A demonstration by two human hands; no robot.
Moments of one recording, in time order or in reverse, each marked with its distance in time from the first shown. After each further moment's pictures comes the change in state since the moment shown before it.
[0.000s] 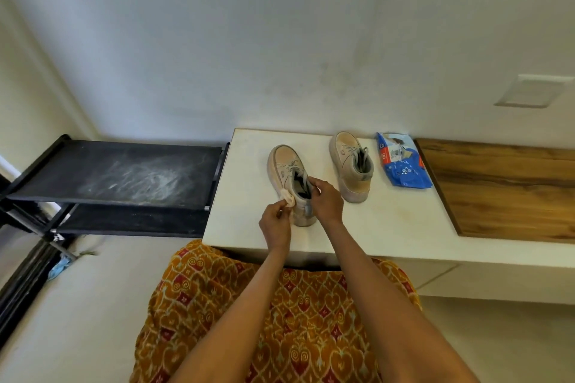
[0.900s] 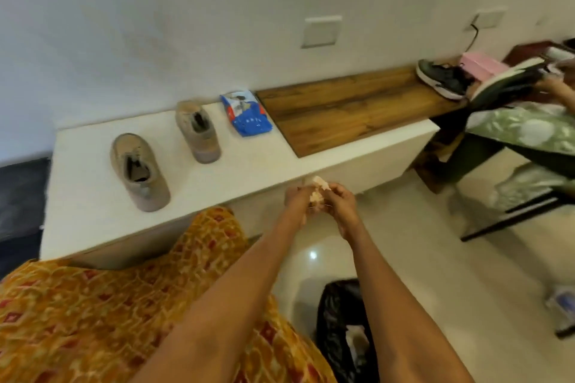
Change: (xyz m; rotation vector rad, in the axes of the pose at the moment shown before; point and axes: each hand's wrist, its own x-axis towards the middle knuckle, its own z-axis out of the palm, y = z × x) left_hand -0.254 0.107 0.175 -0.110 -0.899 -0.572; right_hand -0.187 0.204 -0.244 0.837 0.314 0.469
